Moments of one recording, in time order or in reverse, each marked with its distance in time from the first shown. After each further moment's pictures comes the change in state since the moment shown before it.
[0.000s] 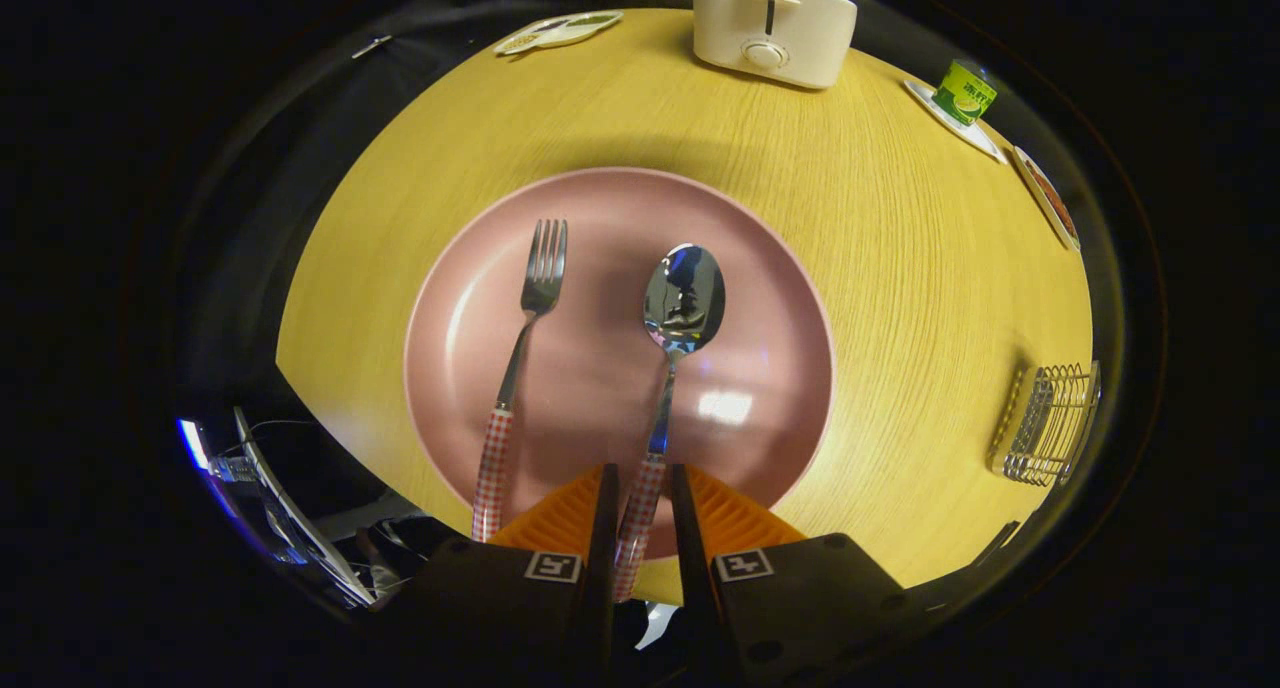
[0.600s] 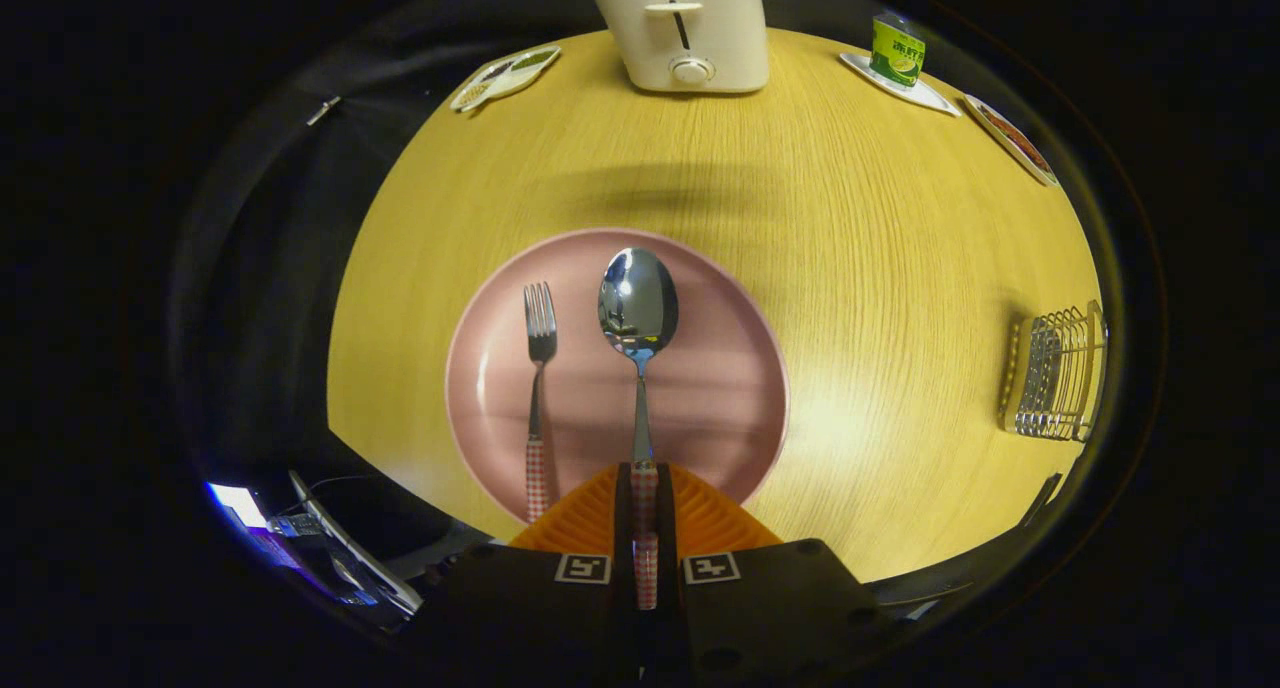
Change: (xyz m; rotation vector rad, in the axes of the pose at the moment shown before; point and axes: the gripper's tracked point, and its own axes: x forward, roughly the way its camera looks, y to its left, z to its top) arm -0.046 -0.001 0.021 0.186 -0.085 0.137
